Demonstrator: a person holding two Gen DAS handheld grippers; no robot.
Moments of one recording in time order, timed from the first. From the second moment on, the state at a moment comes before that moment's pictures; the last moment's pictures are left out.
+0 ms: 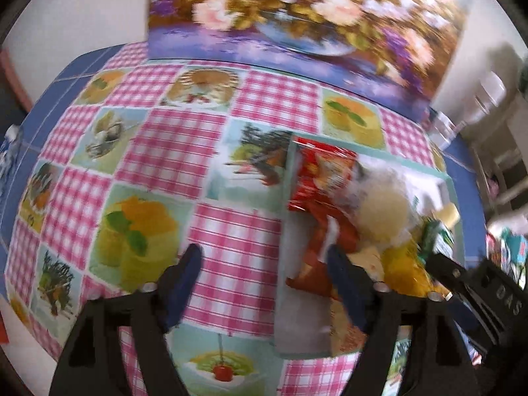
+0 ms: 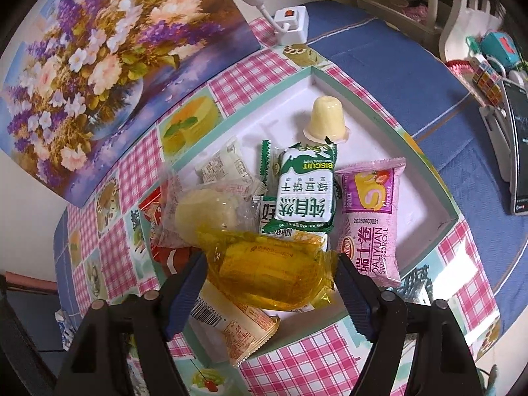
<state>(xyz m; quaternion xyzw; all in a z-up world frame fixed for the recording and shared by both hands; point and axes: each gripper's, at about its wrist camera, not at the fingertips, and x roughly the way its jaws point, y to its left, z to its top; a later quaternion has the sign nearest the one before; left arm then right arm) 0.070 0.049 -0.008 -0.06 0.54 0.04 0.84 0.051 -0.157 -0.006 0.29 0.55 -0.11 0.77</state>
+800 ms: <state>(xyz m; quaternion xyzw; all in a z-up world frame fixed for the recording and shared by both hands) 0.071 0.076 -0.003 -0.07 0.51 0.09 0.85 0.055 -0.143 -0.006 0.26 0.55 -0.09 0.79</state>
